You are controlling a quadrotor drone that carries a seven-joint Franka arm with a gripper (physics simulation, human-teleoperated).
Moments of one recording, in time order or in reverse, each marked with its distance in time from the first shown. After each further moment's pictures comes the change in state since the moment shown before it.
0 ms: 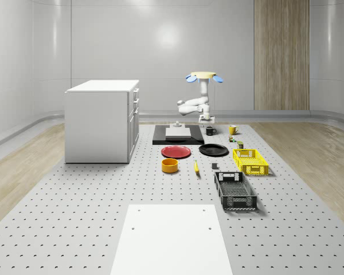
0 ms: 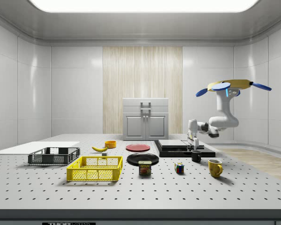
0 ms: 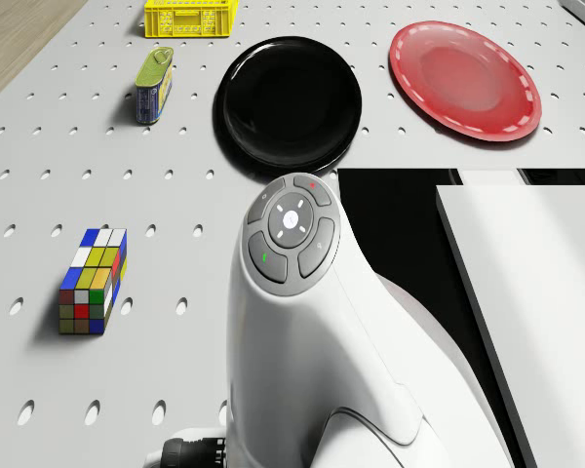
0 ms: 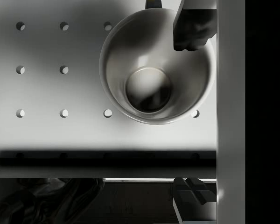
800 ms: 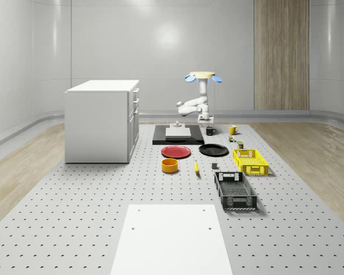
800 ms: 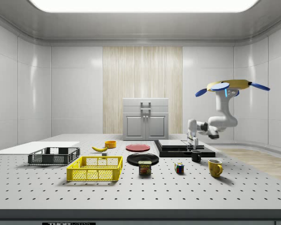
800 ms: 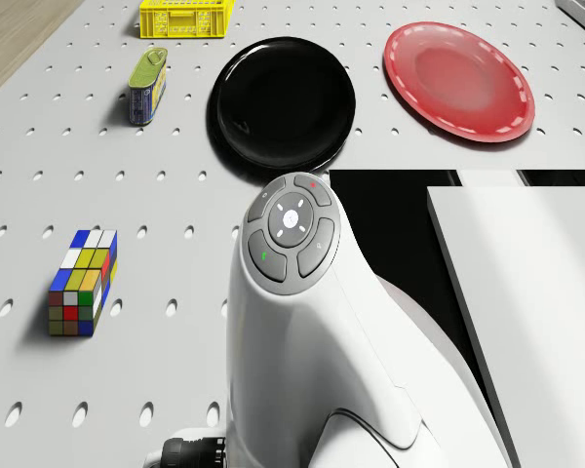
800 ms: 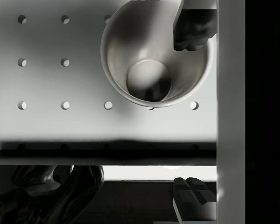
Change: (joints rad) arm 0.019 0.071 -0.009 -0.006 -0.026 -0.068 -0.018
